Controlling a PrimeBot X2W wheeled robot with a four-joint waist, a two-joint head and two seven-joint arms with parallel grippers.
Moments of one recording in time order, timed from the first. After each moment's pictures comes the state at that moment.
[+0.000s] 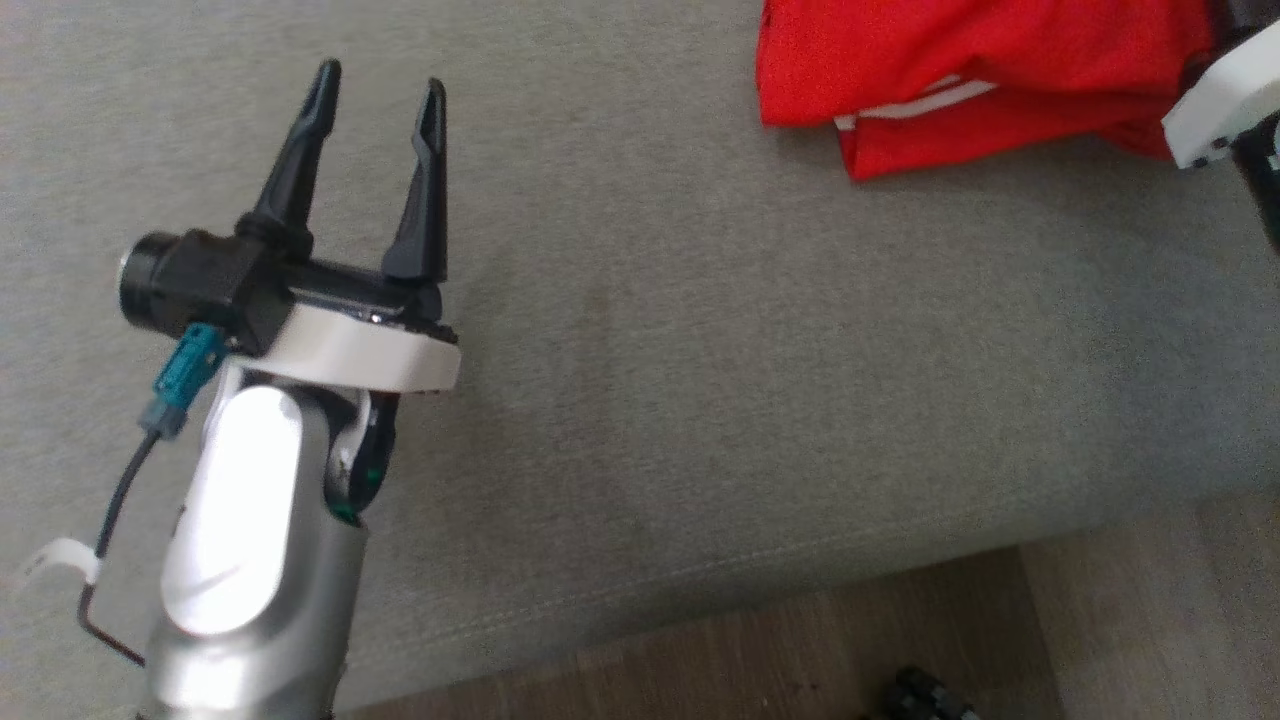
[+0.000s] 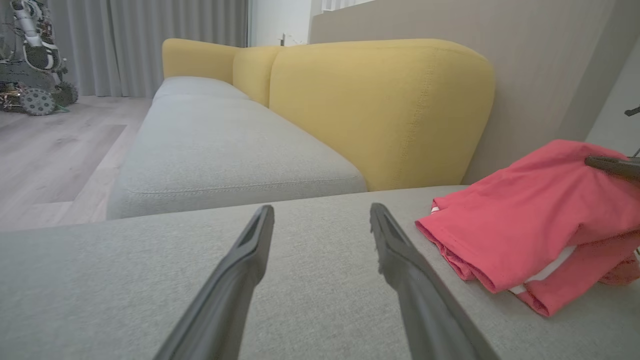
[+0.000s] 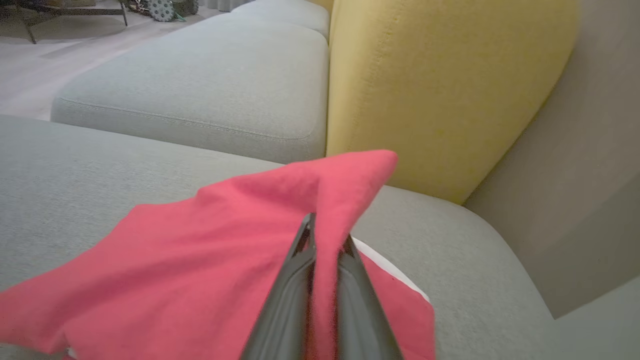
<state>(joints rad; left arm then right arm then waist) -0.45 0.05 -0.19 0.14 -0.12 -0.09 -0.26 -0.94 -0.49 0.39 0.73 0.27 0.12 0.00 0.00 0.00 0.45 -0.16</state>
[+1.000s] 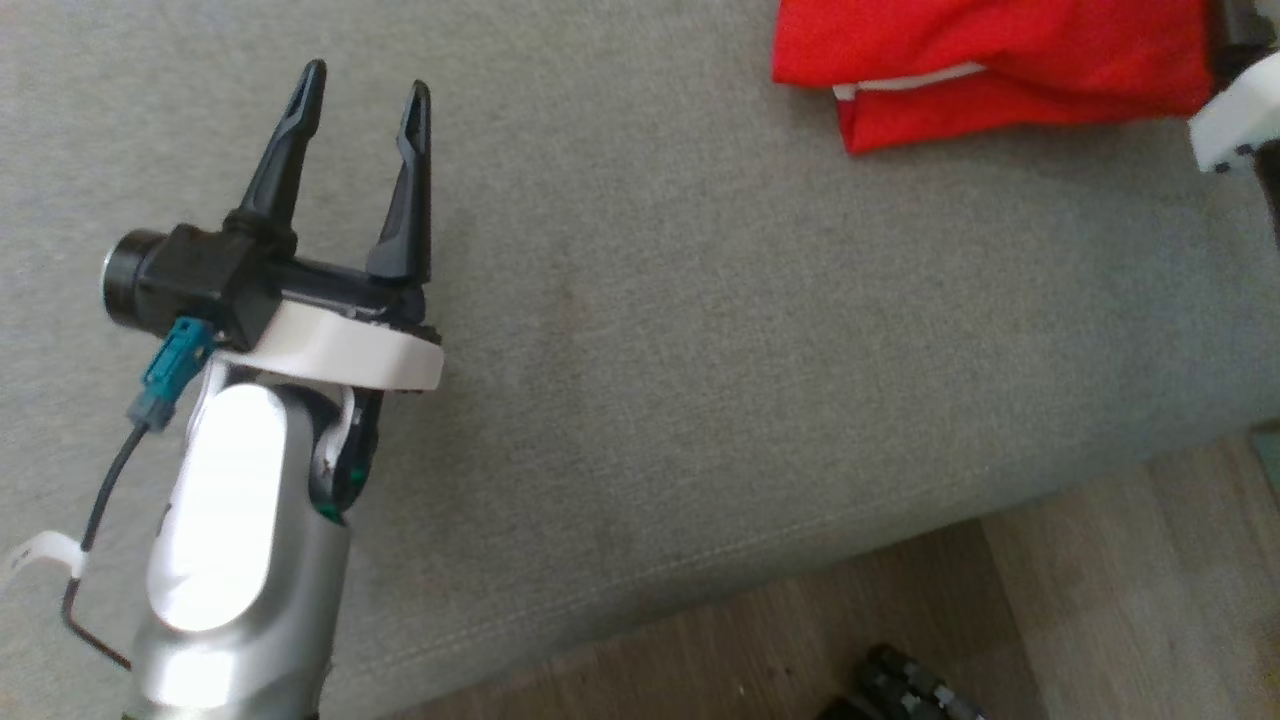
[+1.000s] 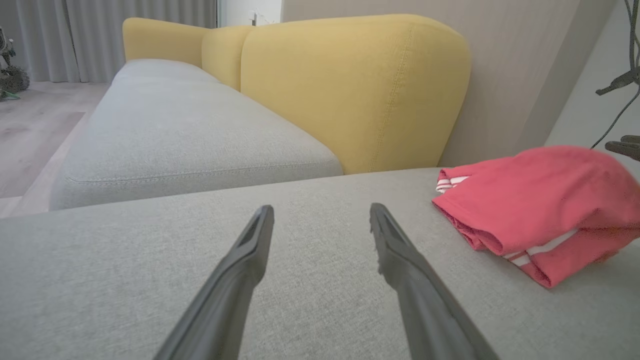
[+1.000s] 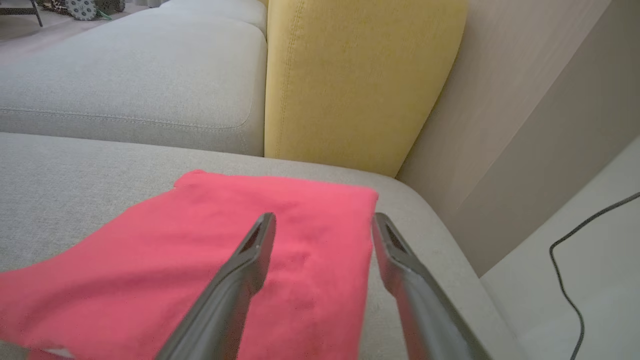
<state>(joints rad) -0.46 0.08 -0.18 0.16 -0.11 -0.11 -0.26 -0.89 -0.42 0.22 0.71 0.18 0.12 -0.02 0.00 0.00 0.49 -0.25</state>
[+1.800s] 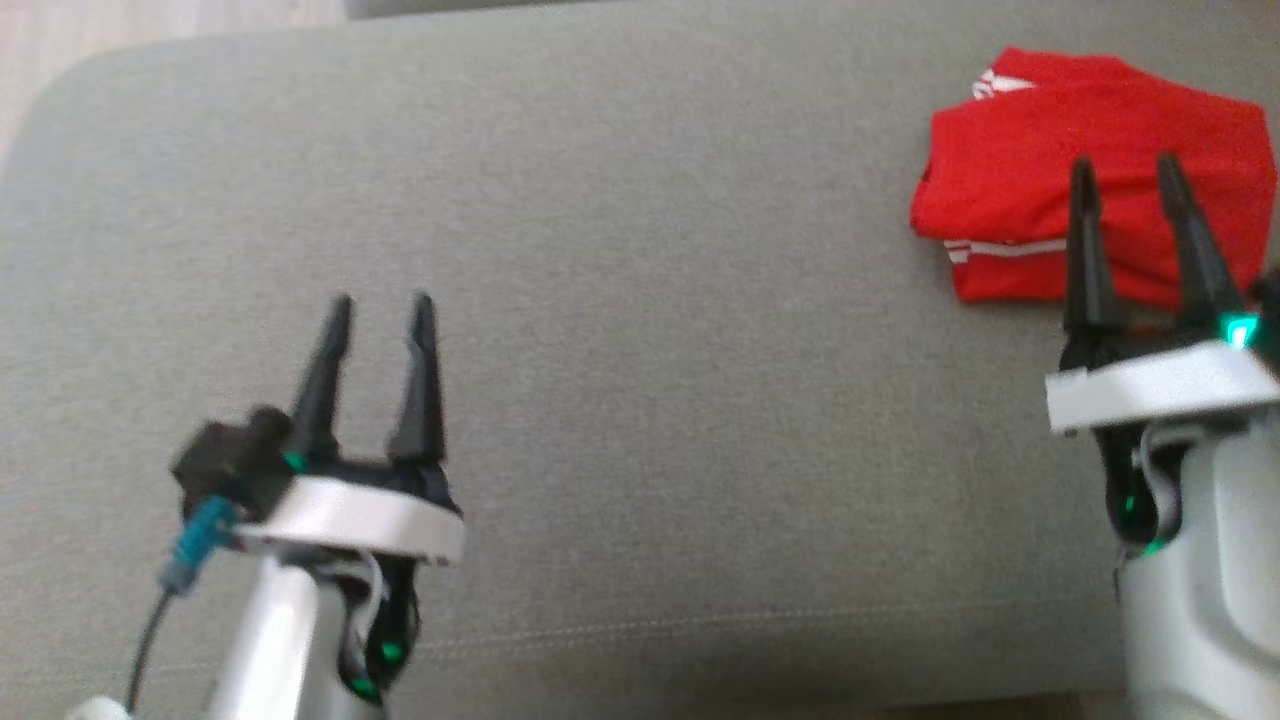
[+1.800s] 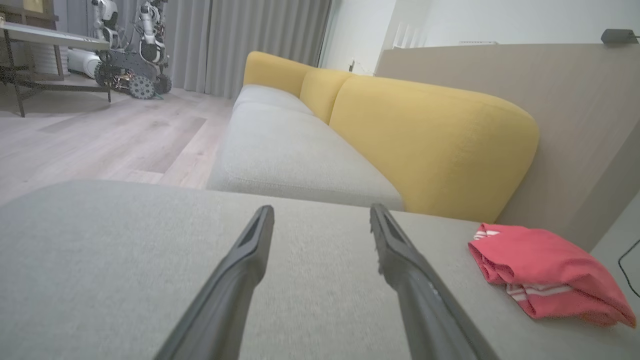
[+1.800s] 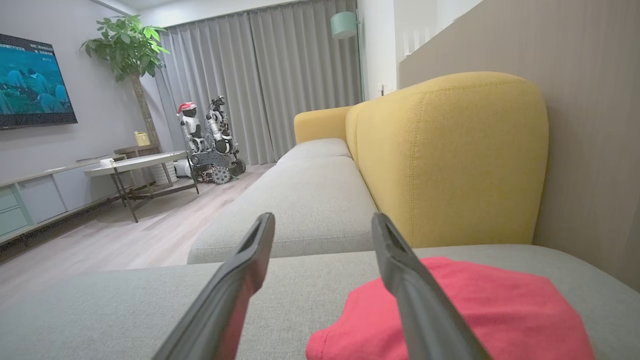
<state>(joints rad) -0.17 0.04 -0.18 0.12 -0.31 -0.04 -0.26 -0.38 -0.16 0.07 0.28 0.18 0.12 -0.12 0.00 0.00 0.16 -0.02</state>
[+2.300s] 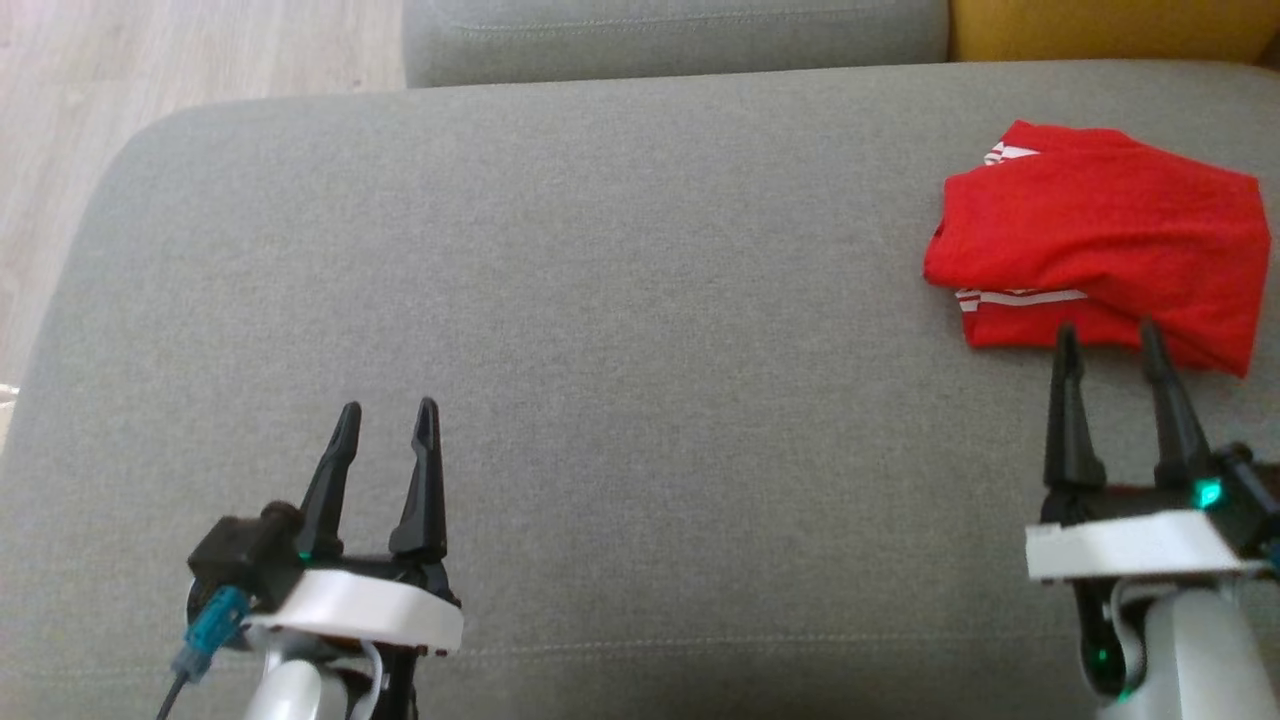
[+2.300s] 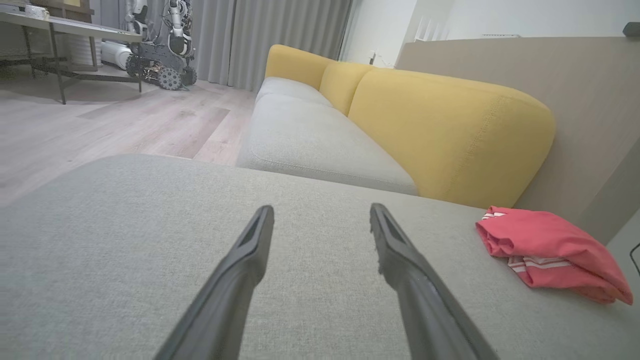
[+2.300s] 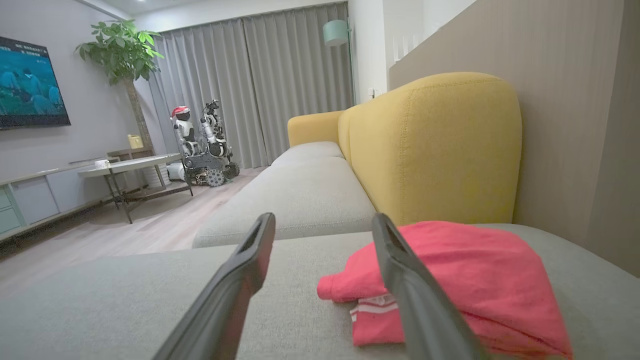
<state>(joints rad) 0.00 0.04 -0.19 0.10 -0.30 -0.03 -0.26 -0.12 -0.05 -0.01 0.23 0.07 0.12 -0.25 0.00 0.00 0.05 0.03</state>
